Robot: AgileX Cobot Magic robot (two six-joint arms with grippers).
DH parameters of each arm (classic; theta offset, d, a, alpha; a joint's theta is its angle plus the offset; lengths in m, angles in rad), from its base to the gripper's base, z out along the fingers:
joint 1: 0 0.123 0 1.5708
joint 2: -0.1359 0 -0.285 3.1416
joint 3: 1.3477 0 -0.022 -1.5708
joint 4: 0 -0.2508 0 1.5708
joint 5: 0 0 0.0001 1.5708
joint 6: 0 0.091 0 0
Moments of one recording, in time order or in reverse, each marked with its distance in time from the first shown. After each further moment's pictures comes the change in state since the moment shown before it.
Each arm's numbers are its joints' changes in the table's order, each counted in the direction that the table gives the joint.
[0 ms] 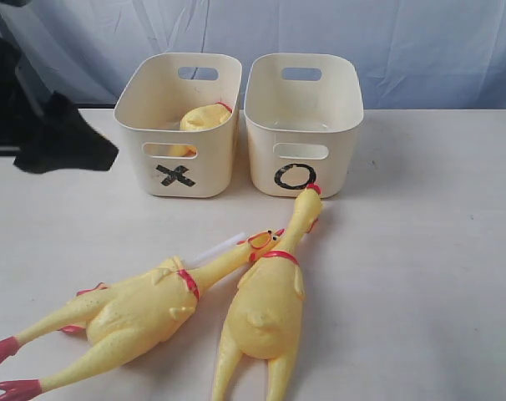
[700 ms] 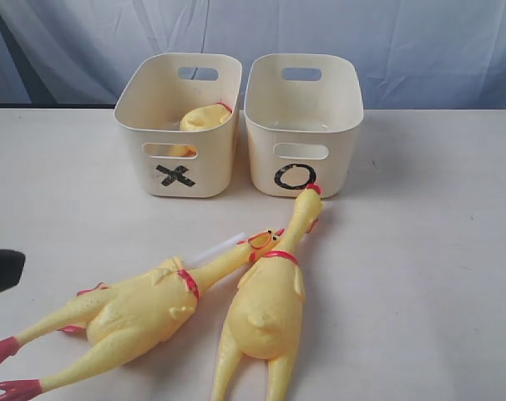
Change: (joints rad) left arm 0.000 0.570 0.346 0.045 0.000 0.000; right arm 0.000 0.000 0.000 -0.349 -0.235 0.605
